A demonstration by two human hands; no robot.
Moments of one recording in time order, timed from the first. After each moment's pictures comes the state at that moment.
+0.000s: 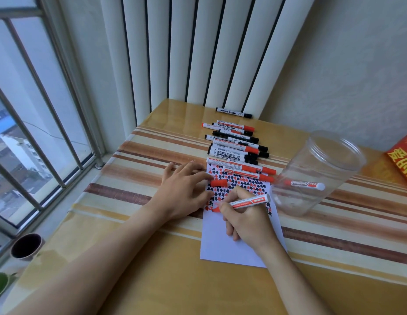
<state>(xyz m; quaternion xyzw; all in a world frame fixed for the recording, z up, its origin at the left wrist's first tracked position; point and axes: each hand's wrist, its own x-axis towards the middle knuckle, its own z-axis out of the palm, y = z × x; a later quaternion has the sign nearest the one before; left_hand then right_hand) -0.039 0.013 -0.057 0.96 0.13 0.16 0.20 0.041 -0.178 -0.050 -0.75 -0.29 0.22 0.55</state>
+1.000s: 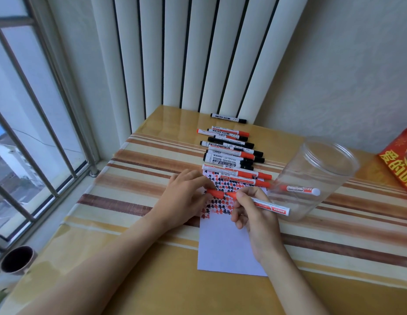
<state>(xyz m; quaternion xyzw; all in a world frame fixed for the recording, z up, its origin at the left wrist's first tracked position) -0.031 0.008 -0.050 0.94 0.06 0.24 0.25 0.053 -0.180 -0.047 -0.63 -0.17 0.20 0.73</state>
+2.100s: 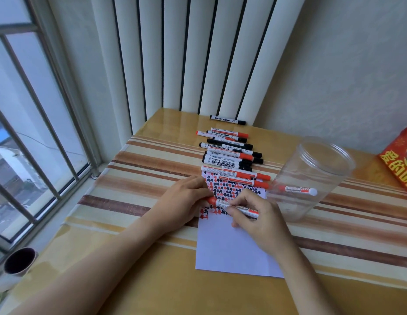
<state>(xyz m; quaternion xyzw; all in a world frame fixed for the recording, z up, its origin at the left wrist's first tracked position) -0.036 0.008 -0.045 0.95 -0.07 0.25 0.20 0.071 -0.204 -0.035 -0.77 -0.43 0.10 0.46</state>
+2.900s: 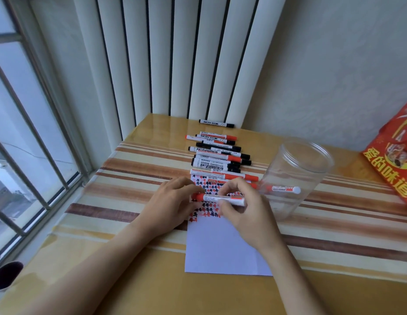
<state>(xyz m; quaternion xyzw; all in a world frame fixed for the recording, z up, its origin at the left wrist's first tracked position) -0.033 0.011 -0.056 0.94 0.00 0.25 0.21 0.057 -0.197 -0.007 -0.76 -0.39 0.07 0.52</state>
